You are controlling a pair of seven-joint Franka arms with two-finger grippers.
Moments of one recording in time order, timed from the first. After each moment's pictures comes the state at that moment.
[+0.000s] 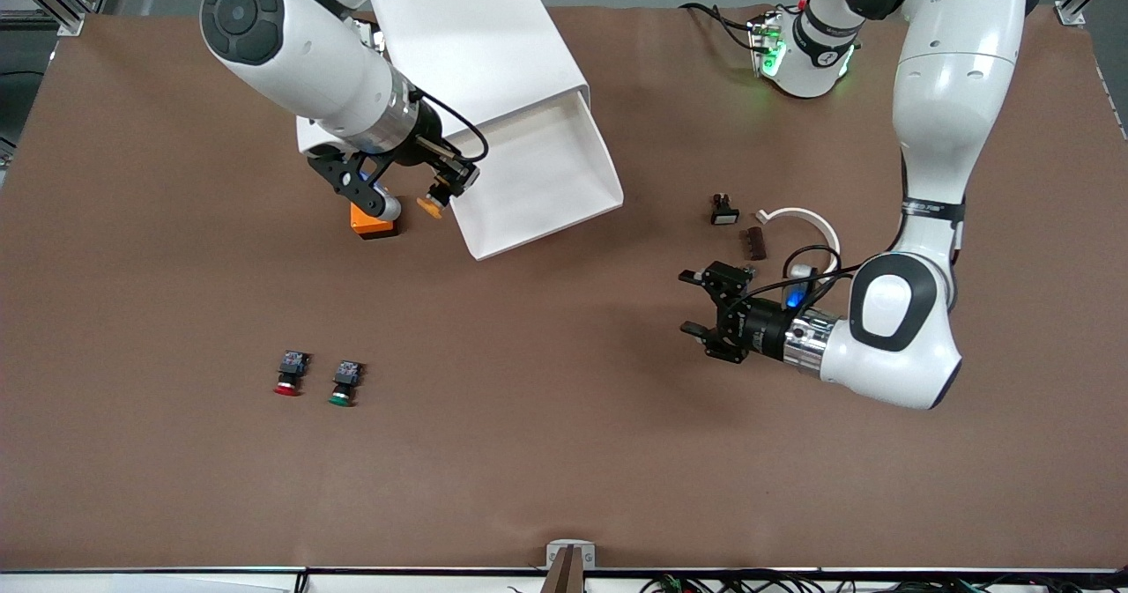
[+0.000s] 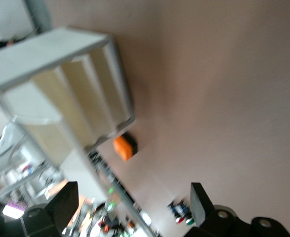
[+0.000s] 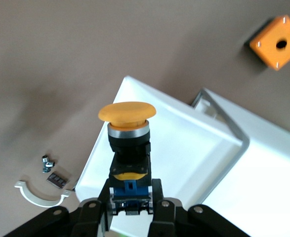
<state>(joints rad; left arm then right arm) -0.22 0.78 0.03 -1.26 -0.93 1.53 -2.00 0.49 0.18 0.08 -1.53 0.34 1.69 1.28</state>
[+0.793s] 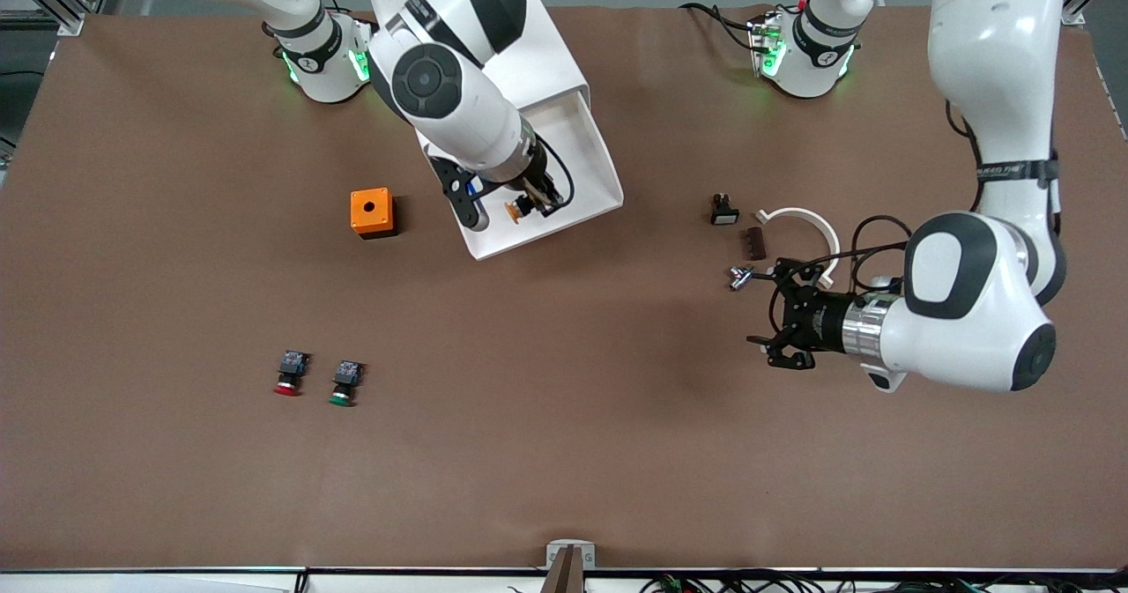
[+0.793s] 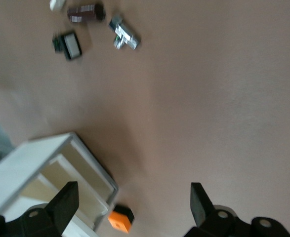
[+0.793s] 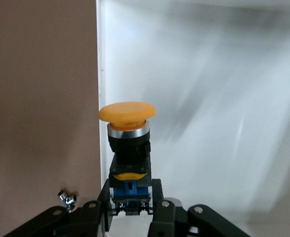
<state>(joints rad) -0.24 0.62 0.10 -1.24 -0.58 1.53 -1.63 0.65 0.35 0.08 -1.60 0.34 1.98 1.72</state>
